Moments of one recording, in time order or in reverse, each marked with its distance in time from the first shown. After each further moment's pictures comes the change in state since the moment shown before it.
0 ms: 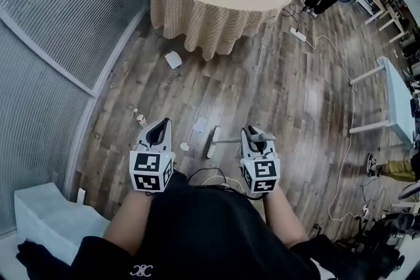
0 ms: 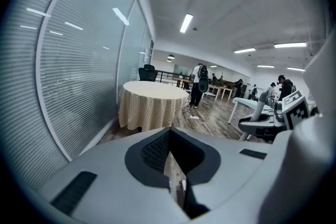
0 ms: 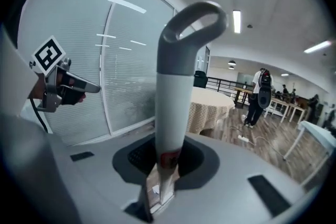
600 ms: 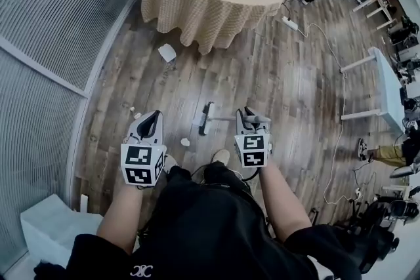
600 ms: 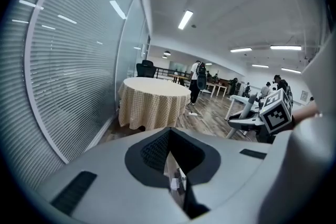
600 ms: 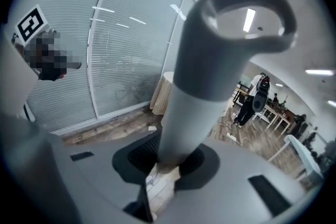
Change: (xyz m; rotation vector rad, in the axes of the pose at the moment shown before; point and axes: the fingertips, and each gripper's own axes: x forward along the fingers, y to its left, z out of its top) left arm 0.026 0.102 0.008 0.013 0.038 -0.071; right arm 0.106 0.029 0.014 -0.113 0.178 -0.124
